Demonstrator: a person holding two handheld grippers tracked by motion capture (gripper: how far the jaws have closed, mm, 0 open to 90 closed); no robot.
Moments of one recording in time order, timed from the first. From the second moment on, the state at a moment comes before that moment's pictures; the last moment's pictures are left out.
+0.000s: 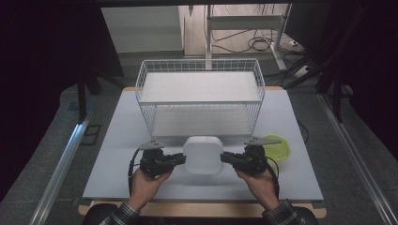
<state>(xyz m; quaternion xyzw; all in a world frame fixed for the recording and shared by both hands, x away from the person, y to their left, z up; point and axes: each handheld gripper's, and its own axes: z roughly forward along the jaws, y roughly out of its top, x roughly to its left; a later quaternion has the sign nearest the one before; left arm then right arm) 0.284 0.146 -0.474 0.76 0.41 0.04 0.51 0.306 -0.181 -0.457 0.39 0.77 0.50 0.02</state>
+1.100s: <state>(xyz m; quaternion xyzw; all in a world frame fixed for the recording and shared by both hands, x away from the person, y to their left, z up) 0.310 0.162 -0.368 0.73 0.37 0.12 0.55 0.342 -0.169 -0.357 0.33 0.76 0.56 0.06</state>
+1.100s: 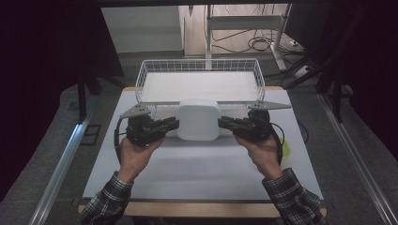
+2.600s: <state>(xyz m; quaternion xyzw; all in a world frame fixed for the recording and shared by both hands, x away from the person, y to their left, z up) 0.389 0.163 -0.312 0.73 0.39 0.16 0.54 0.426 -0.153 -0.292 0.35 0.74 0.57 0.08</state>
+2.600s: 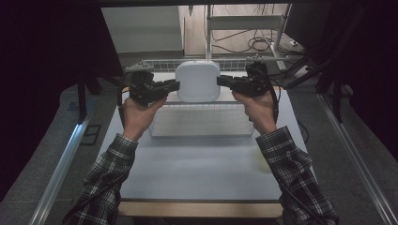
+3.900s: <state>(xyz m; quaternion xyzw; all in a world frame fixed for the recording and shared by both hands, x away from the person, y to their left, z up) 0.424 0.154 -0.330 0.72 0.39 0.17 0.55 0.449 -0.132 -0.311 0.36 0.76 0.53 0.14</state>
